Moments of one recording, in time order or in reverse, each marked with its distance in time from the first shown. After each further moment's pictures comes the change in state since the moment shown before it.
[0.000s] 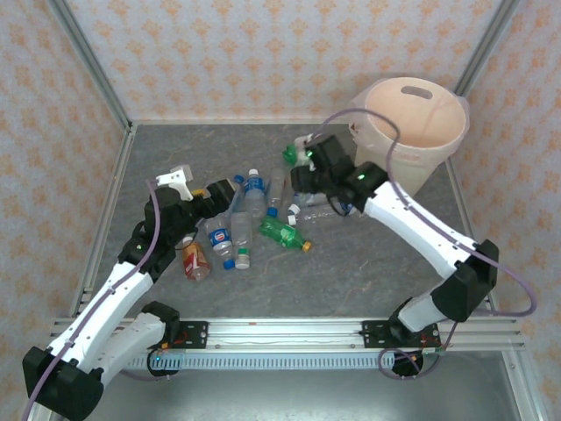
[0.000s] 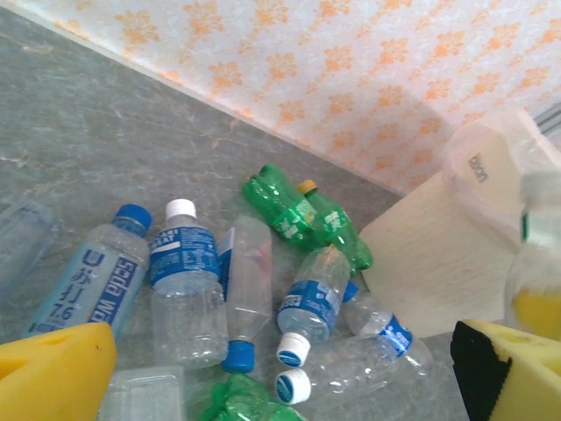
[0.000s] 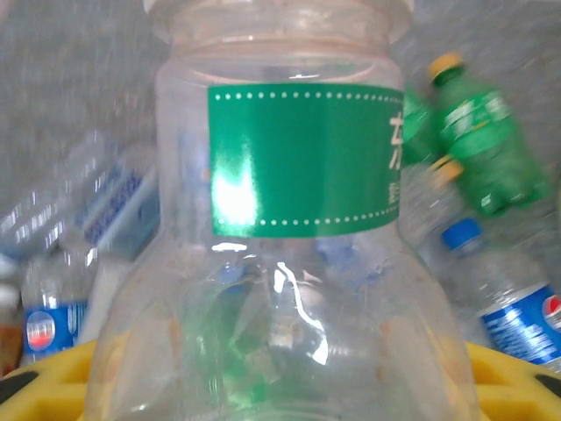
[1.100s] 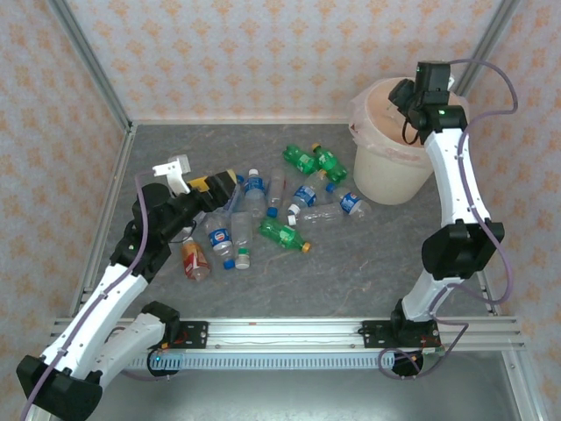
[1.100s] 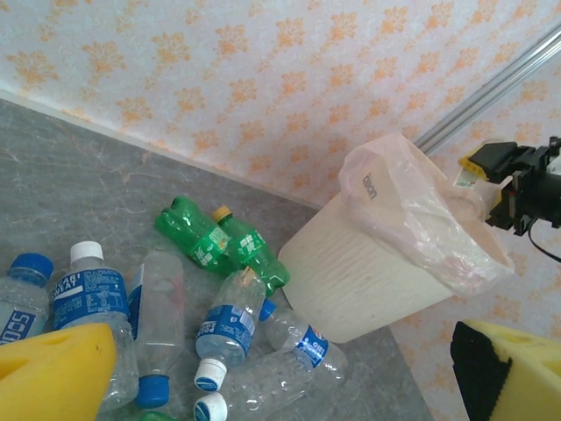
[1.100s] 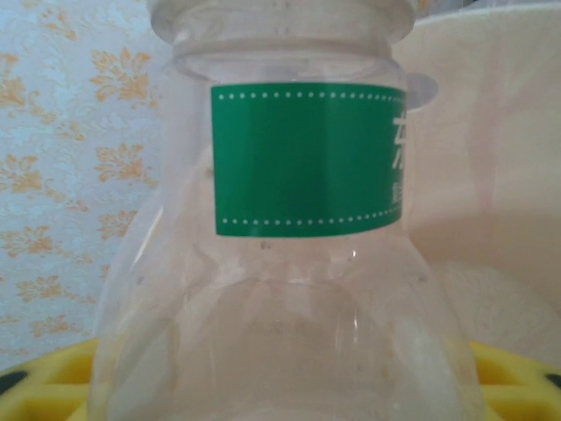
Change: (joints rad) left arm -0.006 -0.025 0.091 0.022 0.098 -0.010; right arm -0.630 0.274 0.435 0.024 -0.019 0.234
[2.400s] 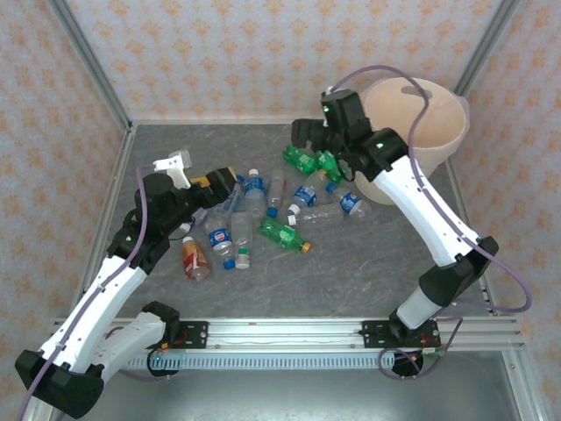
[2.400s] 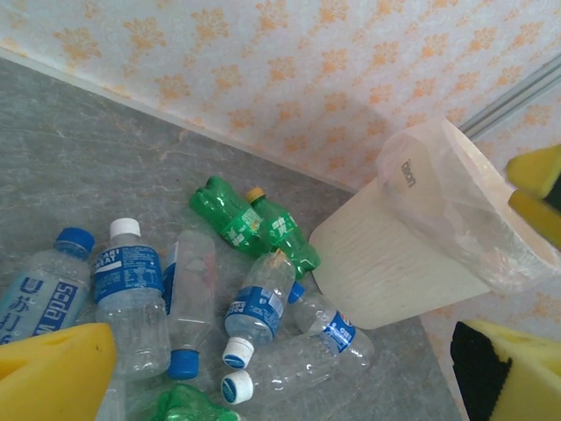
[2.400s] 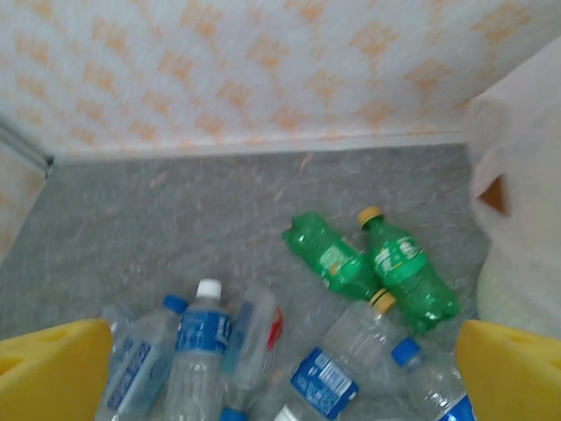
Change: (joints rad) left arm 0.000 0.043 0.102 -0.169 -0.045 0.016; right arm 0.604 -0.148 -0.085 -0.124 0.120 -0.246
